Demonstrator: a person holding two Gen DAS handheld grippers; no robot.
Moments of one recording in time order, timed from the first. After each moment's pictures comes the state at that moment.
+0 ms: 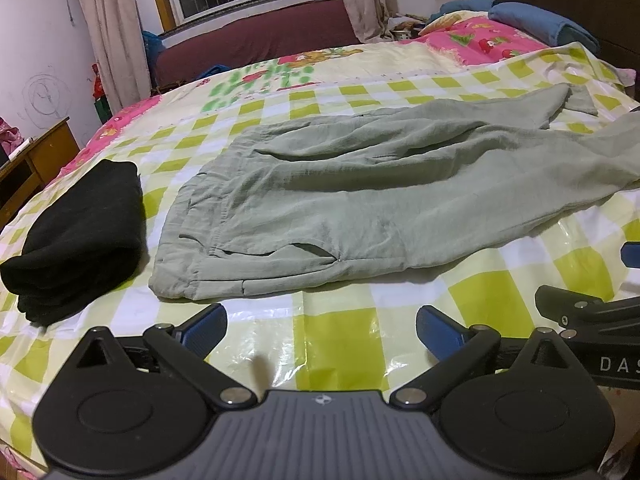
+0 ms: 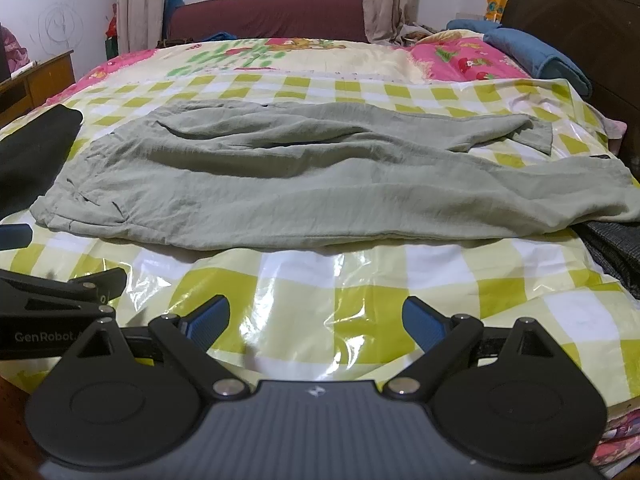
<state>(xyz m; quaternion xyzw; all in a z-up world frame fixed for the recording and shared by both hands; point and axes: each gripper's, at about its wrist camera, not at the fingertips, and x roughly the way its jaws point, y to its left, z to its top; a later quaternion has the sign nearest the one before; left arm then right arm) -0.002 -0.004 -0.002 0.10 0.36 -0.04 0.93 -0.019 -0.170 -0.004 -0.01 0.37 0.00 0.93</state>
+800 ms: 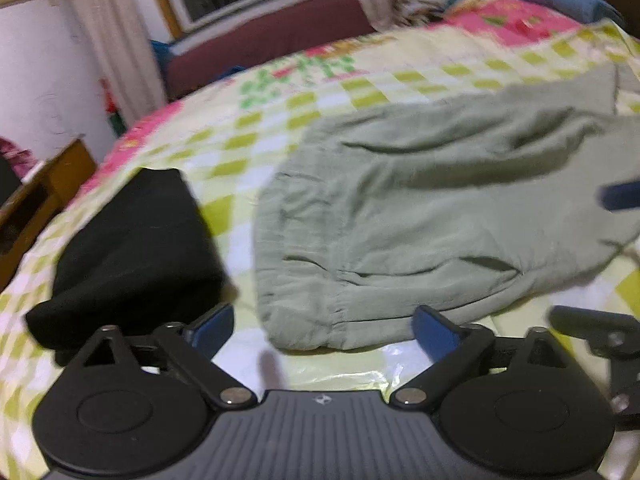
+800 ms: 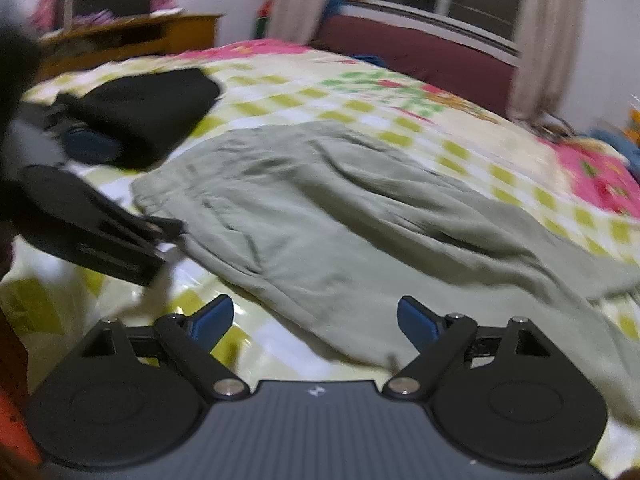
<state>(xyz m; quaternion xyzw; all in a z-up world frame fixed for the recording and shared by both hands) 0.070 0.080 -0.018 0.16 0.37 -0.03 0.91 0.040 -0.068 -0.004 -0.17 0.32 0.21 0.91</state>
